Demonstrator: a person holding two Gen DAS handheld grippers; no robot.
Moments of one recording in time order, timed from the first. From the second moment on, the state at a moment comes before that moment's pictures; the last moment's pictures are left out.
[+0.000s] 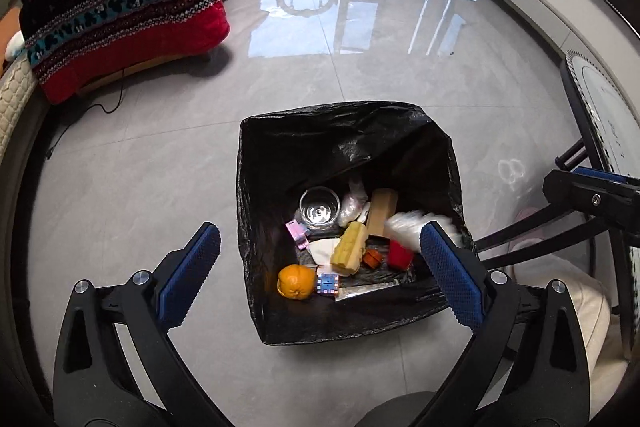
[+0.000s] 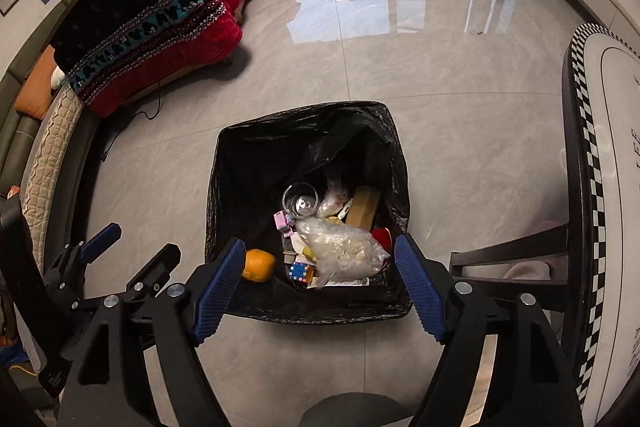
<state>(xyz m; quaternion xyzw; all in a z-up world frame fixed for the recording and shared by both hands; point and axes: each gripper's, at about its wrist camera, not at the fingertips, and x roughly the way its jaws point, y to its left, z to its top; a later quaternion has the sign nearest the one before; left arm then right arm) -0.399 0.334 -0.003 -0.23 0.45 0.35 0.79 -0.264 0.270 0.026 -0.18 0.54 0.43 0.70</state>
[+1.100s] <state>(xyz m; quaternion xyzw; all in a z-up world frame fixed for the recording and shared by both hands) -0.221 0.190 0.057 -0.12 0.46 0.16 0.87 -0.147 0.085 0.087 -0.08 0.48 0.32 0.81</state>
